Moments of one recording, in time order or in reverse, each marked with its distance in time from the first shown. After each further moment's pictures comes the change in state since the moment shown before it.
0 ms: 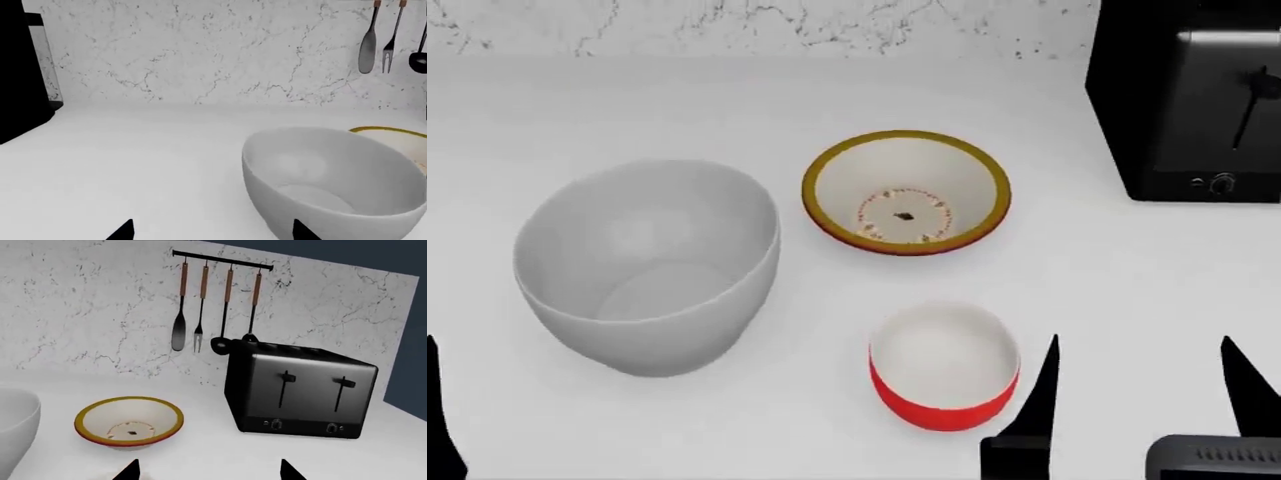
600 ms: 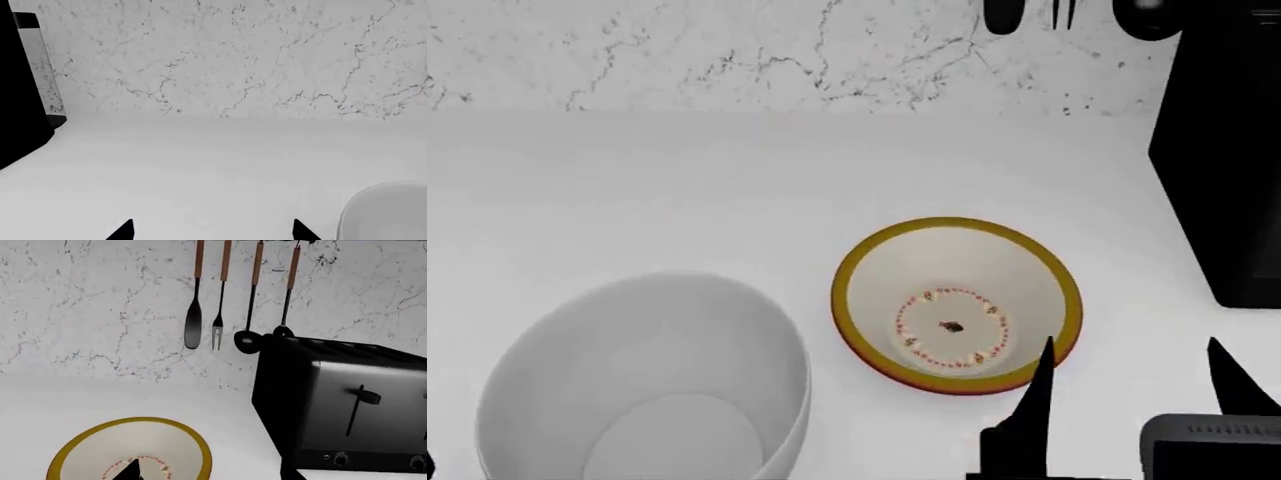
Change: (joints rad) left arm -0.003 -0.046 -0.034 -0.010 -0.023 -0.020 -0.042; right arm 0.034 0.015 -0.012 0.058 0.062 0.013 0.020
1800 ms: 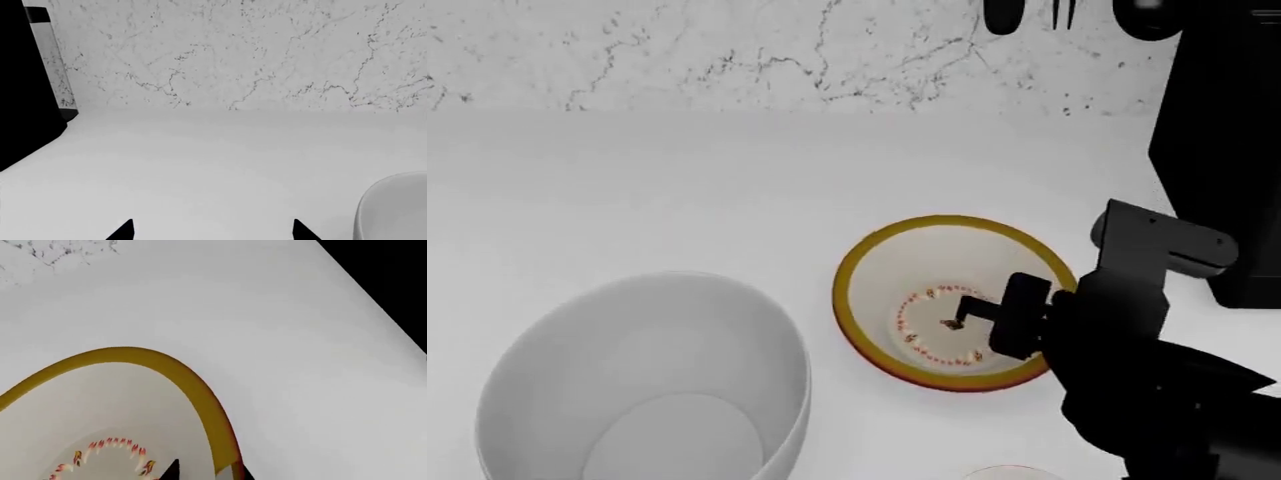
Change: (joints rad) left arm 0.026 -0.044 -0.051 -0.001 -0.088 -0.015 -0.050; right arm 0.776 -0.226 -0.209 1.435 0.031 0.014 -0.227
